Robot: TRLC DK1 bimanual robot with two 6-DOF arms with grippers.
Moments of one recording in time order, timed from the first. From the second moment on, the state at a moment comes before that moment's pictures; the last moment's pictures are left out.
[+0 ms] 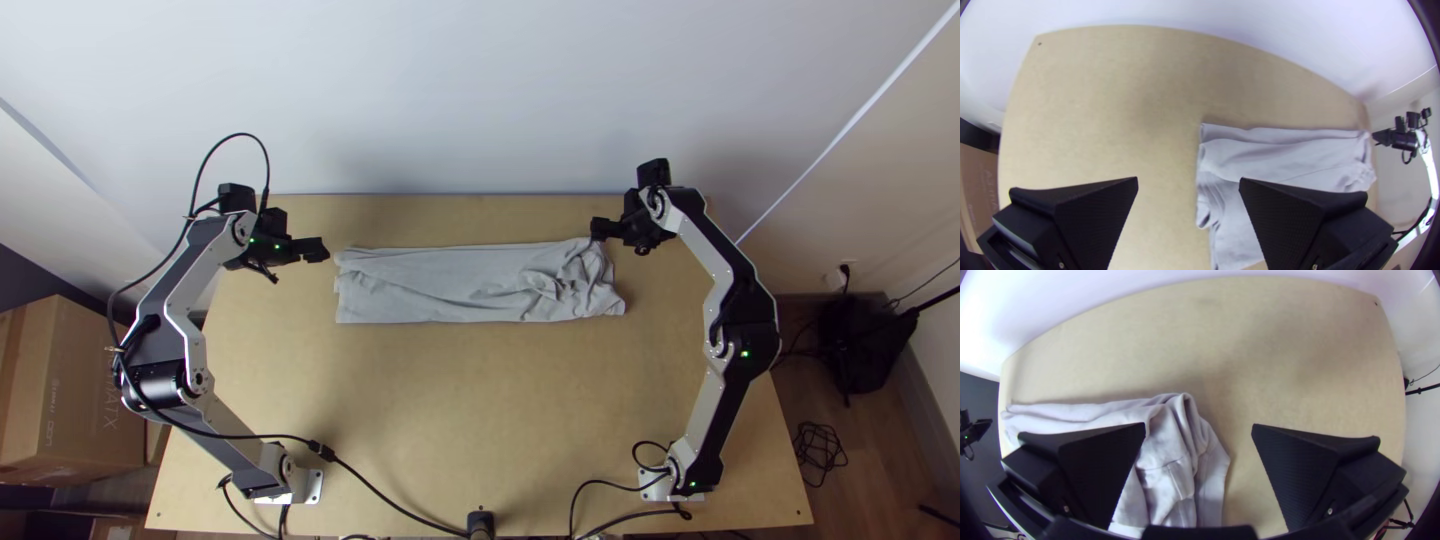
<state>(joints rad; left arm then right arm) 0.21 1.83 1.47 -0.72 0.32 0.10 0.10 2.08 1.77 -0.81 -0.14 0.16</state>
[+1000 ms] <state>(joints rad) 0.25 2.01 1.44 -0.71 0.66 0.08 -0.09 1.75 1.70 -0.80 -1.01 0.57</state>
